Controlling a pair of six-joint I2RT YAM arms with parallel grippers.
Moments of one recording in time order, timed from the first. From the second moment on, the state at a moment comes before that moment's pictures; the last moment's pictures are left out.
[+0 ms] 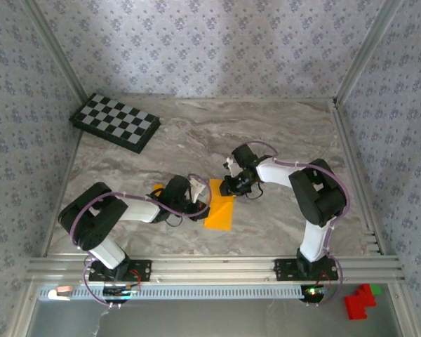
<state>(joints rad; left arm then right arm) -0.77 1.61 0.51 0.32 0.48 -0.41 0.55 1.84 1.03 -0.42 -0.49 0.35</state>
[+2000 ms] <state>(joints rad) -0.80 1.64 0.56 0.25 0.42 -0.45 0.55 1.61 0.89 -0.38 -0.53 0.50</state>
